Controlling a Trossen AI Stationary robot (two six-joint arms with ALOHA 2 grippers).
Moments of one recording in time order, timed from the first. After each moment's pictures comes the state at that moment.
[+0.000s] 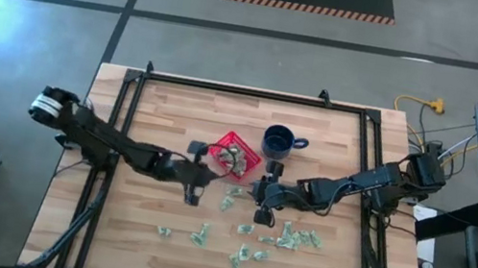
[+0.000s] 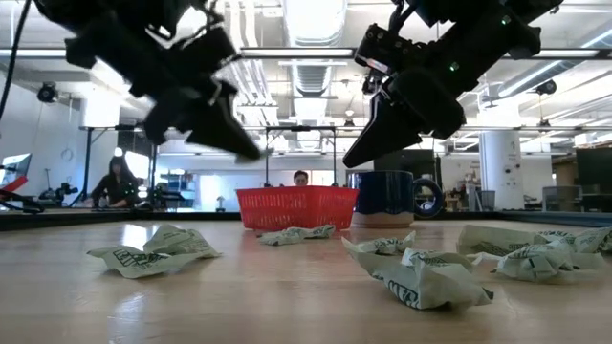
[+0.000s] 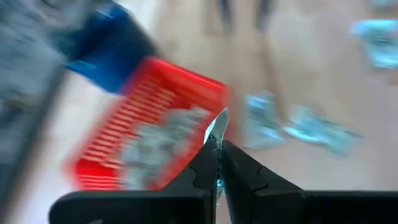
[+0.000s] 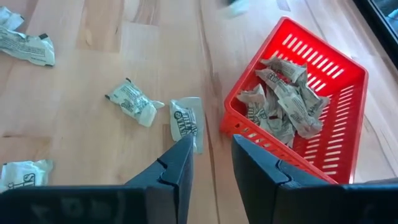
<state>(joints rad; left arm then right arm) -0.19 1.43 0.66 0.14 -0.44 0.18 0.23 1.66 0.85 0.03 0.39 0.08</state>
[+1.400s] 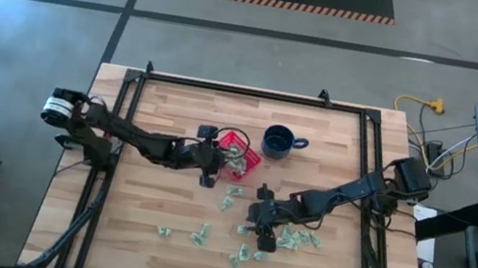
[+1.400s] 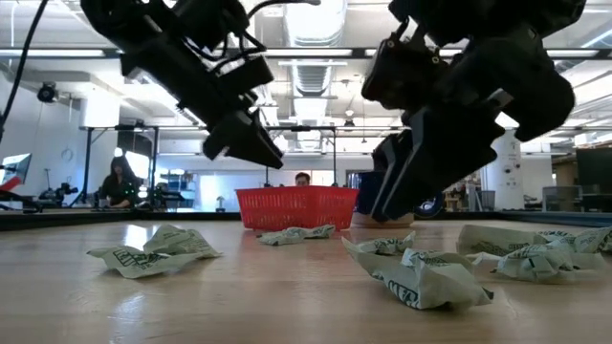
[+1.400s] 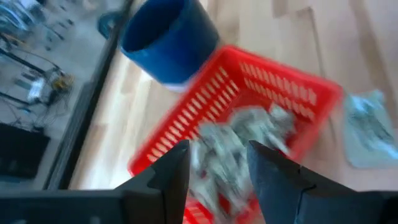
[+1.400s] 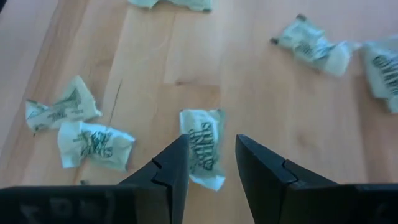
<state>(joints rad) -0.04 1.52 0.76 0.12 -0.46 0.27 0.31 1.79 0.85 0.09 -0.01 0.28</state>
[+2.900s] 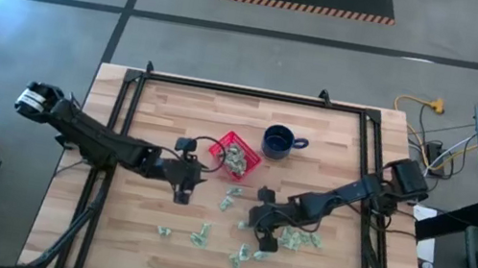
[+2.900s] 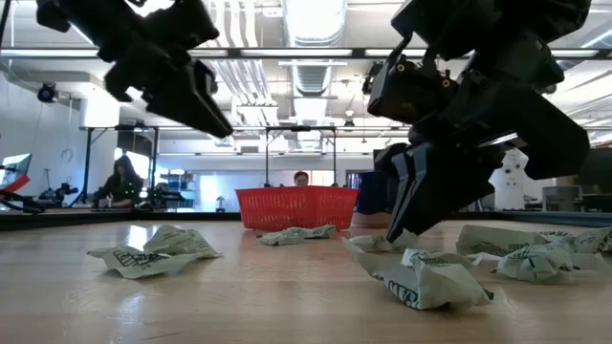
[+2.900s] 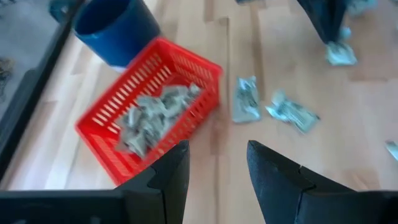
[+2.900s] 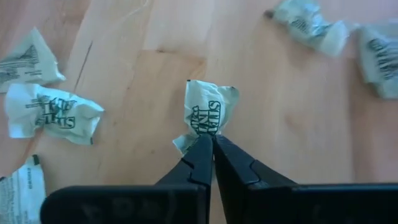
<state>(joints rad) -0.25 1.27 0.71 -0.18 -0.44 -0.02 0.32 1.82 0.85 0.05 0.07 0.19</state>
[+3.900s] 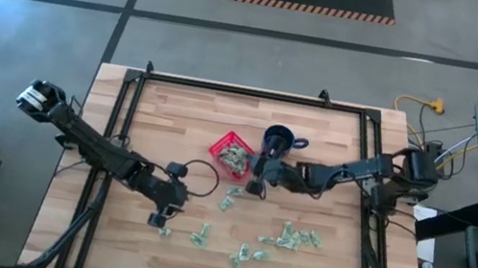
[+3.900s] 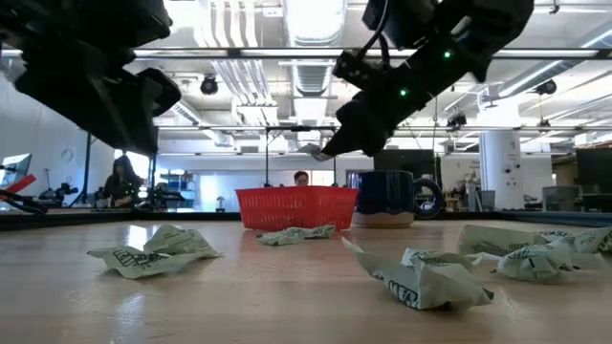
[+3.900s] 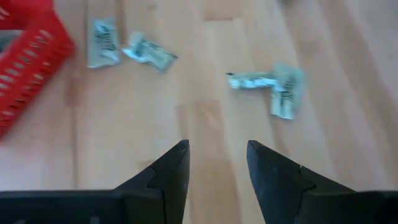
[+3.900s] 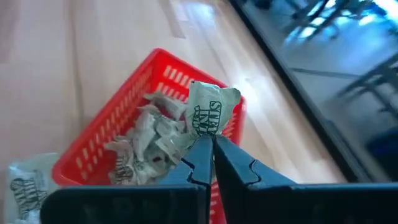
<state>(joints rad) -0.43 1.27 0.71 -0.32 -0.16 -0.23 0.06 1.70 0.85 0.25 0.55 -0.08</state>
